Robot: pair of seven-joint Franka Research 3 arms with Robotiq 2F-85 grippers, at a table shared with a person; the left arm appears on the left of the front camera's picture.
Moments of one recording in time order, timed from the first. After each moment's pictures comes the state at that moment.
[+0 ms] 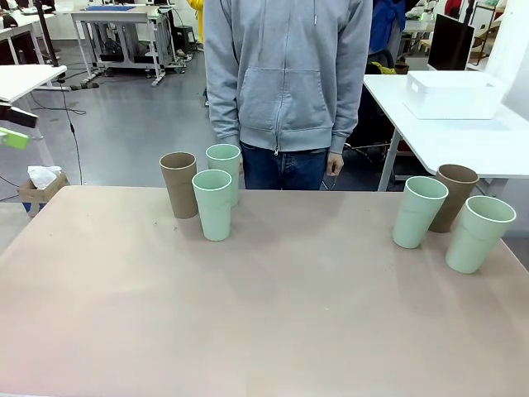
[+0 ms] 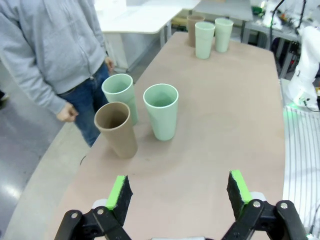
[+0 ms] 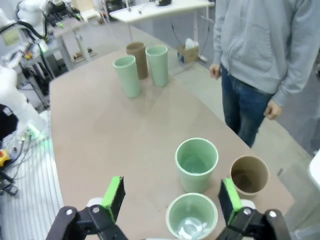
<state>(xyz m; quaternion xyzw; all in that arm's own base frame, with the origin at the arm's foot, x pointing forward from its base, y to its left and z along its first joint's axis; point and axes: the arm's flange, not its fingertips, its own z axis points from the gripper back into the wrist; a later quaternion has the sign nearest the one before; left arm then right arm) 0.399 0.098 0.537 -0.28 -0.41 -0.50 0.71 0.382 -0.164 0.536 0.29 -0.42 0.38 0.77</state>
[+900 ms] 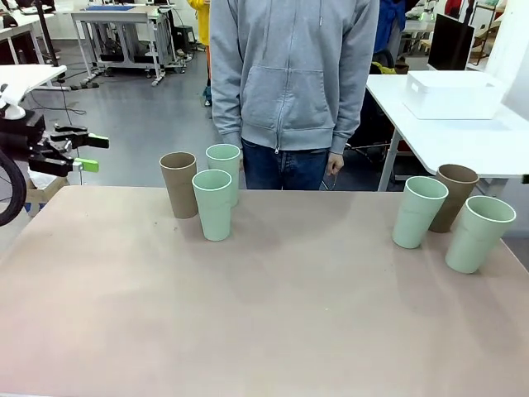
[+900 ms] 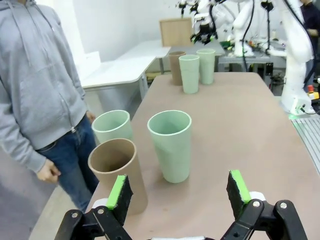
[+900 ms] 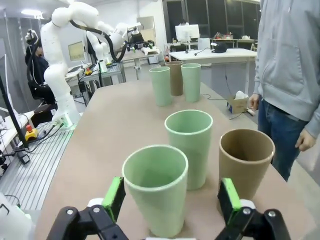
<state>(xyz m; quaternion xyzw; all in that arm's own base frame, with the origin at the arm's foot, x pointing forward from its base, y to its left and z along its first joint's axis) 0.504 0.077 0.405 -0.39 -0.49 -0.54 0.56 0.452 -0.276 0.350 0.44 -0.47 0.44 0.63</state>
